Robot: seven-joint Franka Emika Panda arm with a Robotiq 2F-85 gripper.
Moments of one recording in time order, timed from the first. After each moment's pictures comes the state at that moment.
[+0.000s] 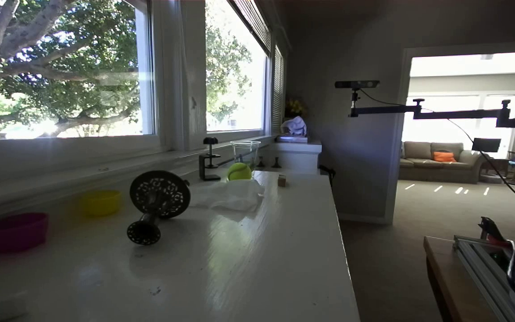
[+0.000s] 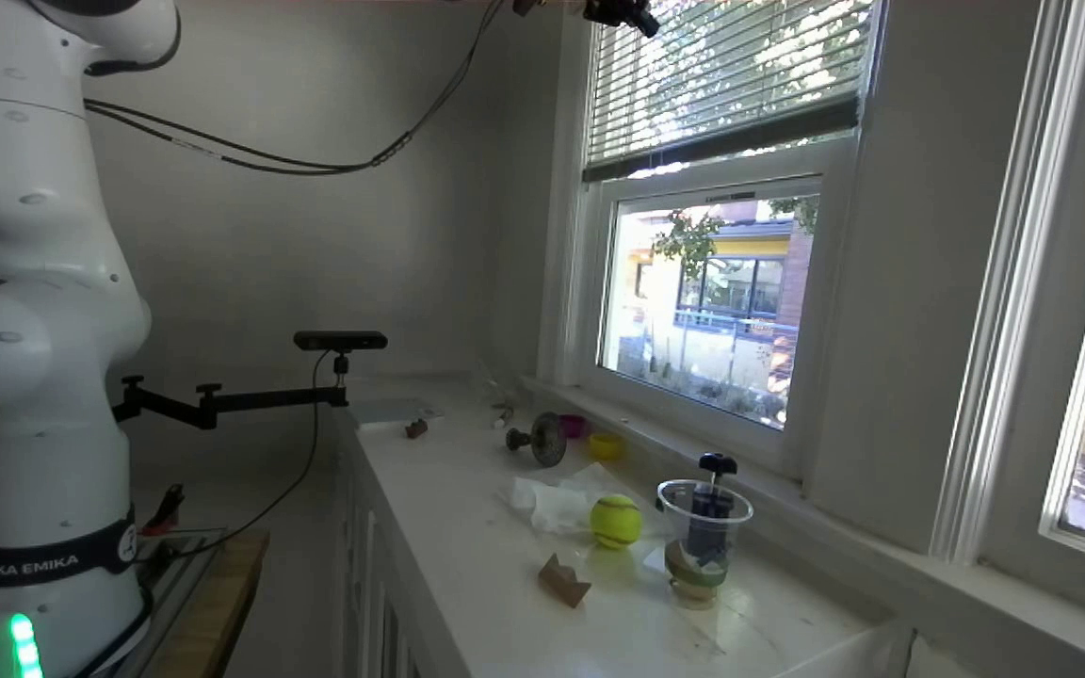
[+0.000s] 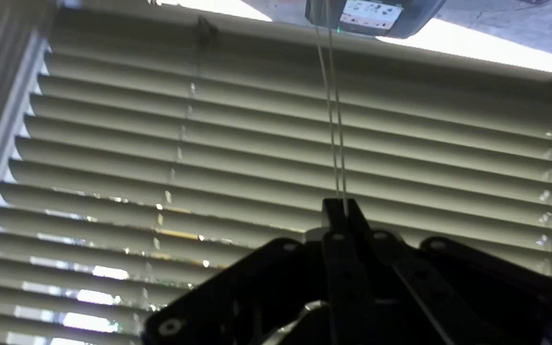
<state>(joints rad) 0.08 -0.14 0.11 -1.40 -0.07 2.35 -0.12</state>
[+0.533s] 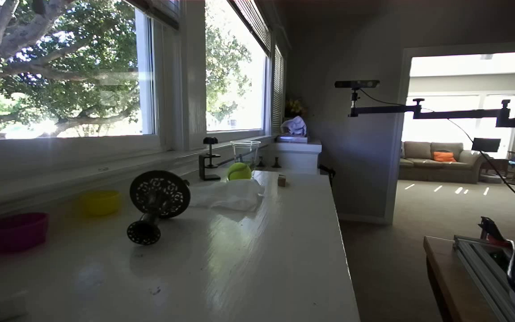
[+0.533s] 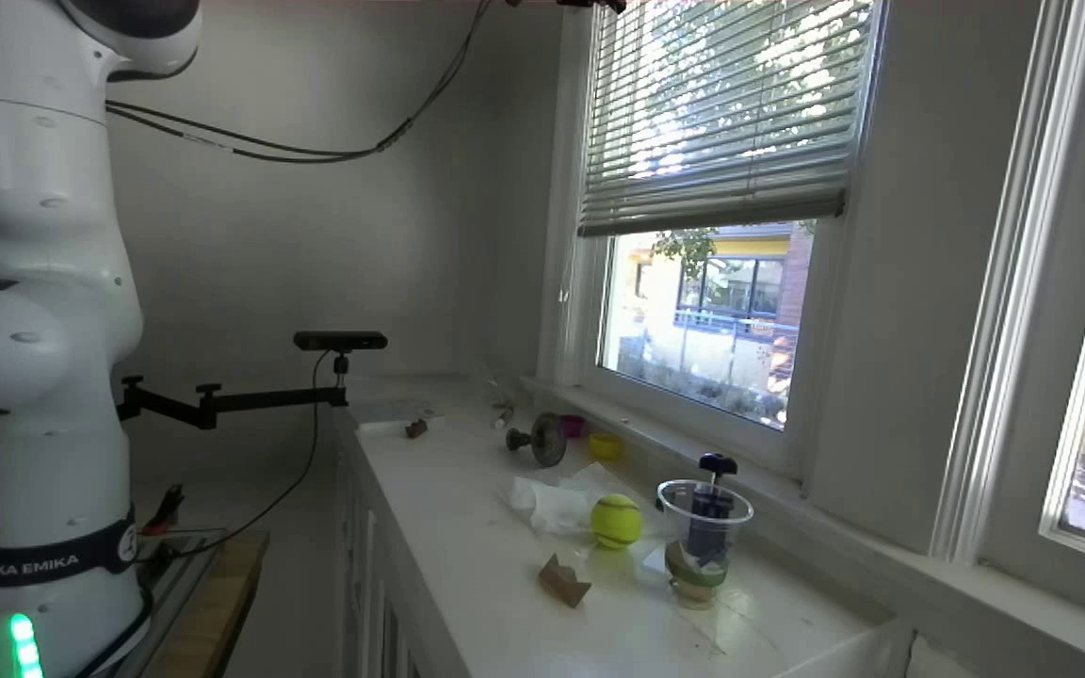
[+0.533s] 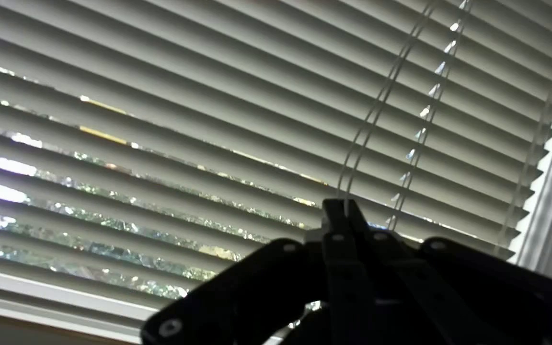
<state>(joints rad) 0.16 -0.06 0.17 -1.24 -0.05 2.47 -0.29</state>
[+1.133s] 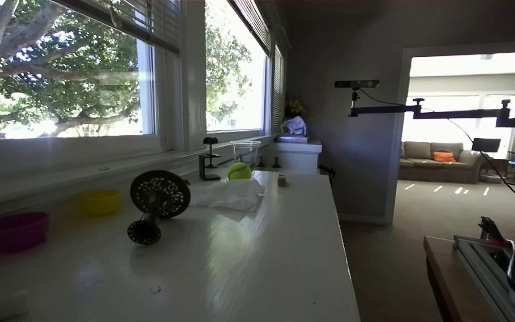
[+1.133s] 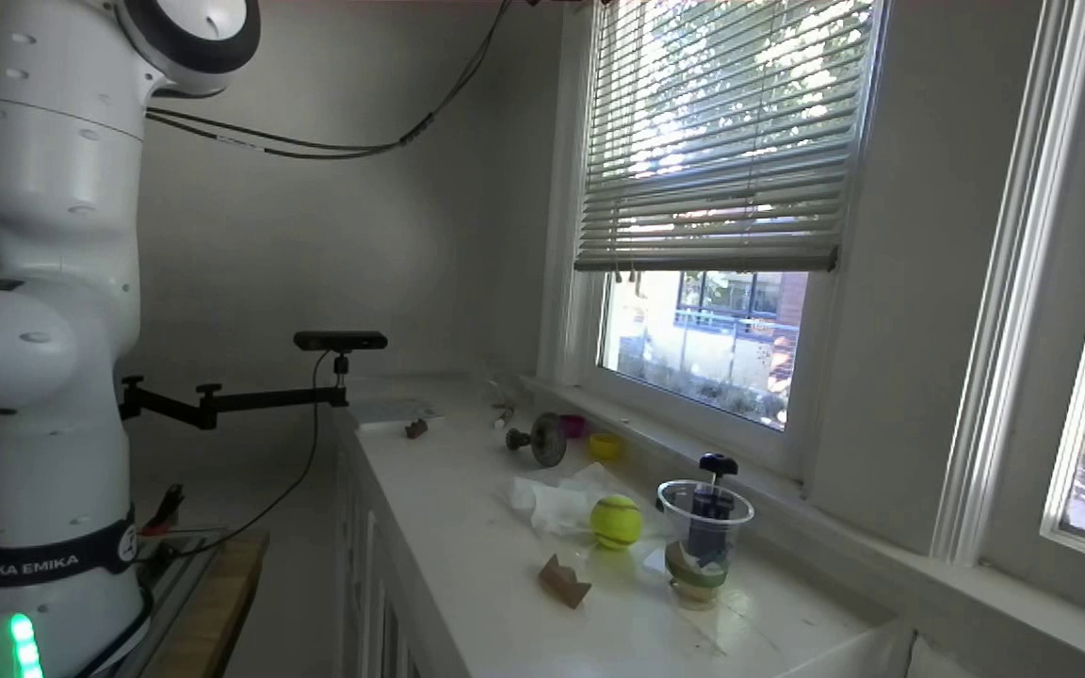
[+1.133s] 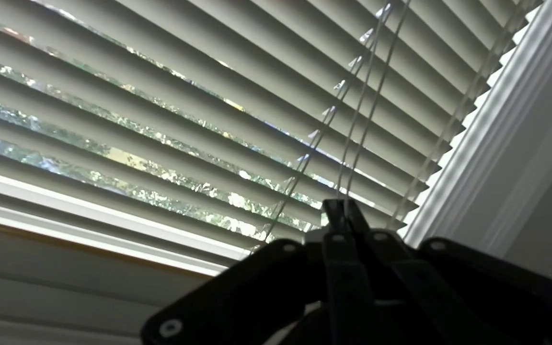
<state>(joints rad) 0.19 0.08 0.22 -1.06 0.23 2.56 -0.73</state>
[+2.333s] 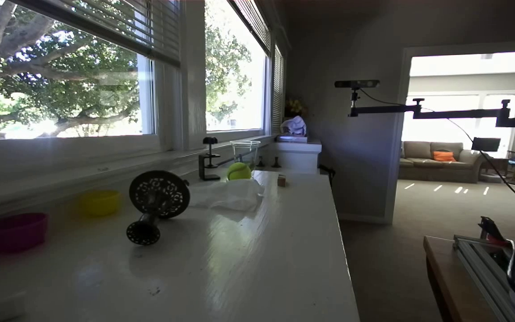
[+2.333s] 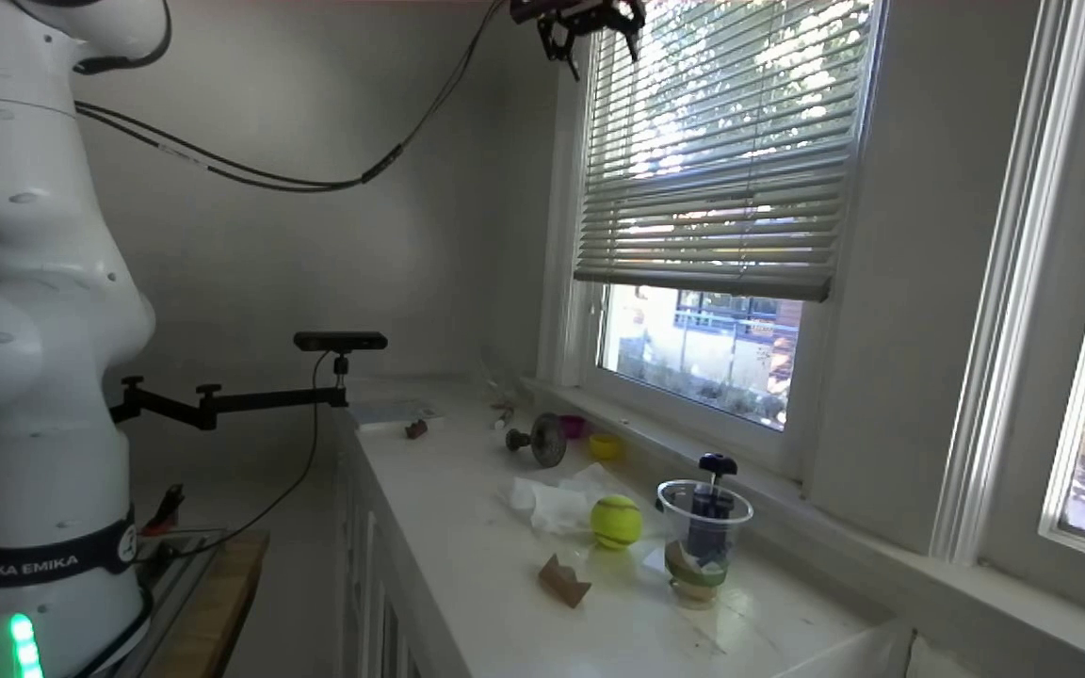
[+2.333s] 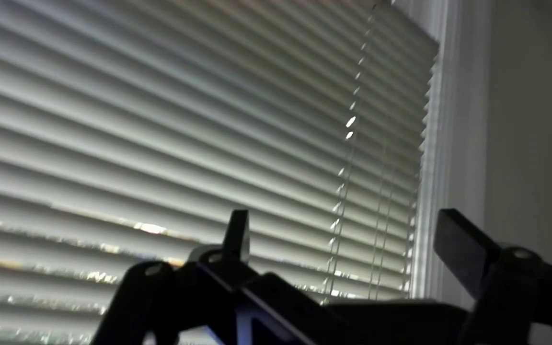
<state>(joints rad) 0.03 -0.19 0.09 -1.48 0.54 2.14 -0.87</state>
